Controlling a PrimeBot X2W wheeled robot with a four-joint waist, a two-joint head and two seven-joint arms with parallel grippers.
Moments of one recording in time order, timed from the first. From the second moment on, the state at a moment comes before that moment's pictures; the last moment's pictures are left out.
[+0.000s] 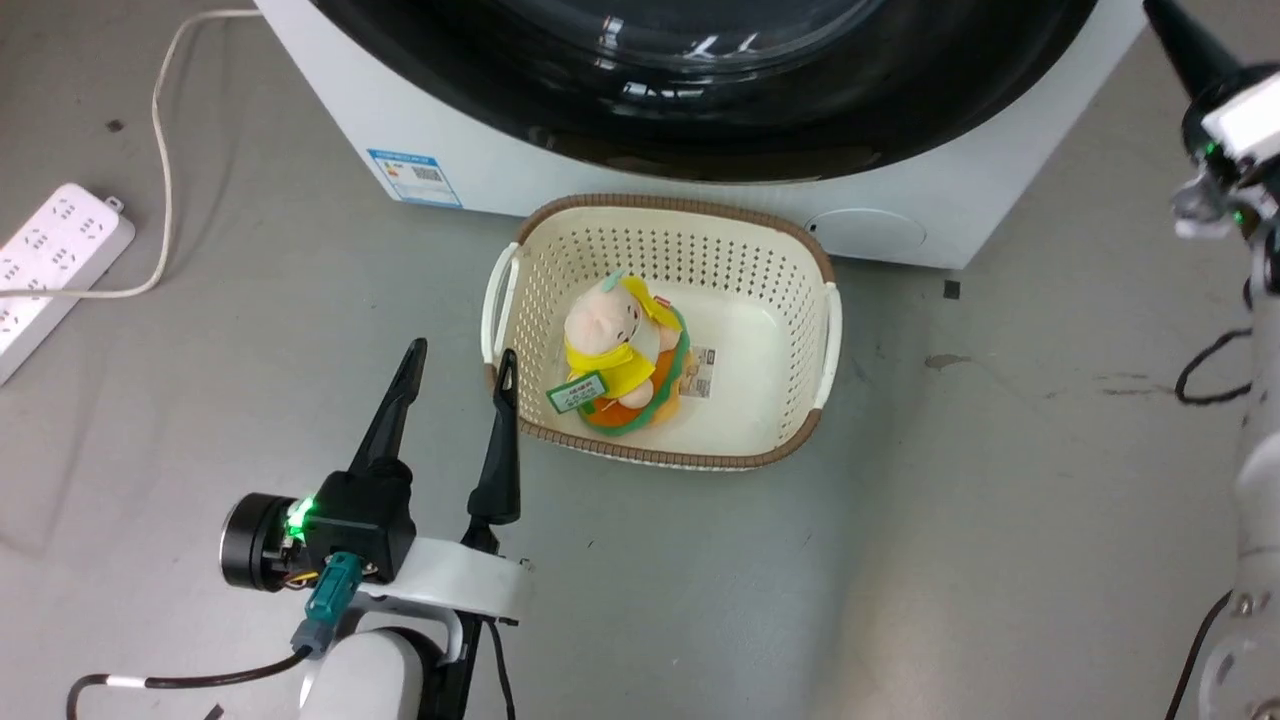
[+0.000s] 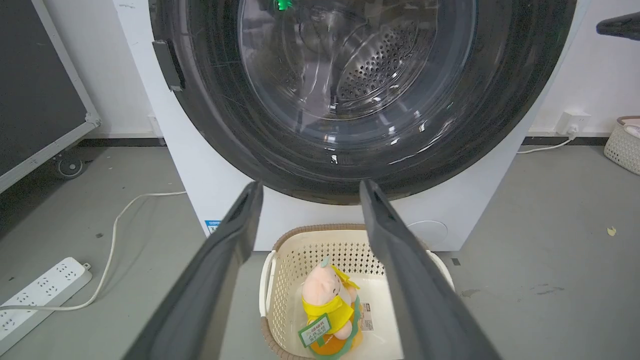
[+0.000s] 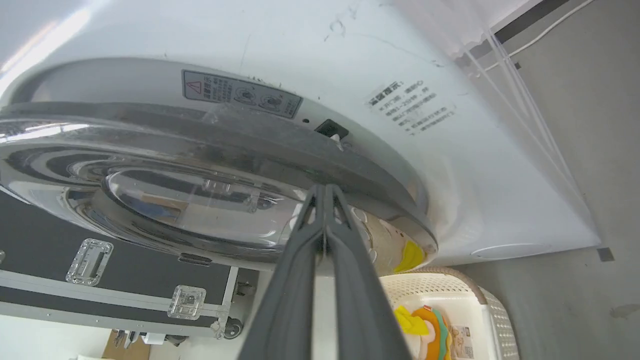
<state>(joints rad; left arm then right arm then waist) -0.19 0.05 -0.15 -0.01 -0.06 0.02 -0.19 -0.99 -0.13 -0.31 0.64 0.79 0.13 0.41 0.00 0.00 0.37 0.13</state>
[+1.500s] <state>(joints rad) -0.21 0.05 -0.24 0.02 -0.10 0.06 -0.26 -1.23 -0.23 -0.46 1.17 1.01 0.13 0.85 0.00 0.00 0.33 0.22</state>
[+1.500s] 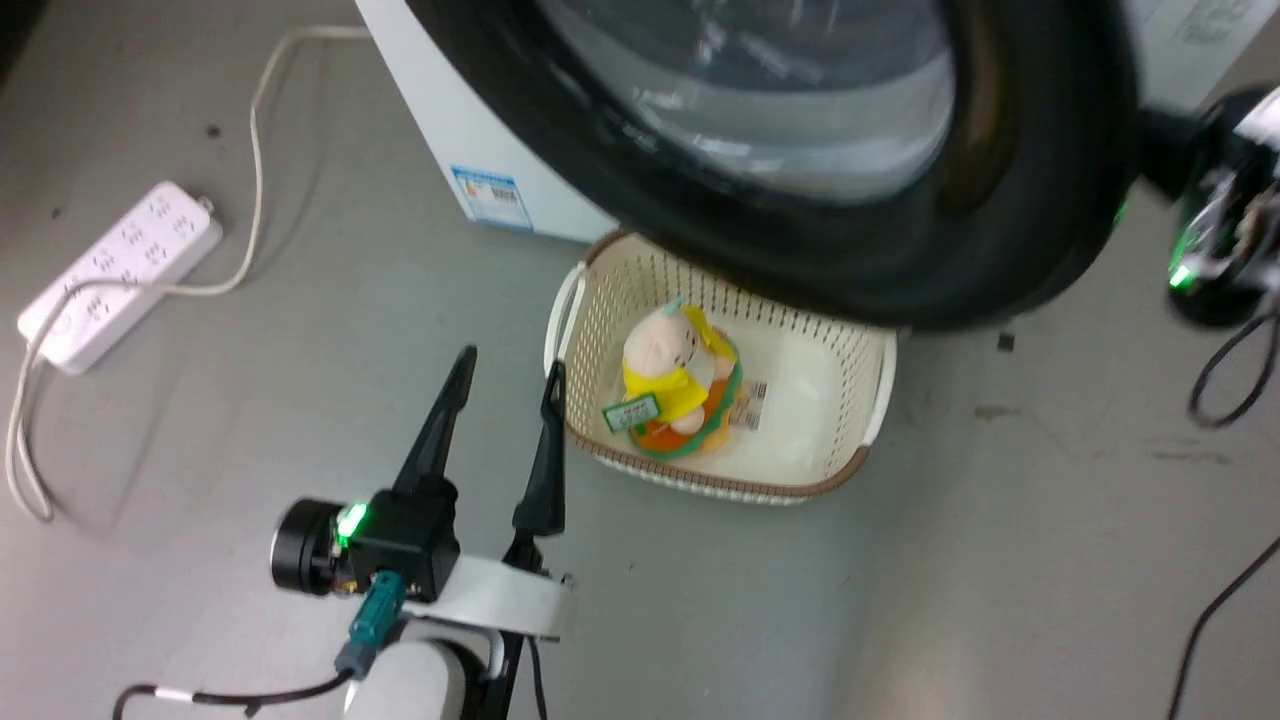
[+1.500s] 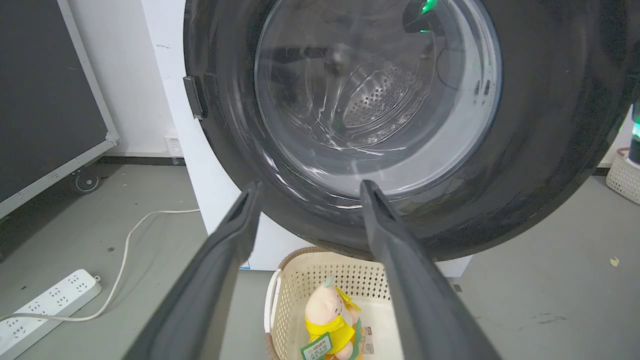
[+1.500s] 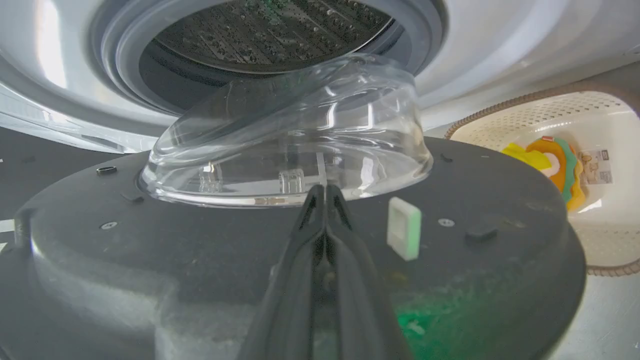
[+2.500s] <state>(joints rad) 0.00 0.05 -0.33 0.08 -0.12 0.04 -0.26 -0.57 -0.06 0.12 0.75 1.54 0.13 1.02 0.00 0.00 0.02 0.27</state>
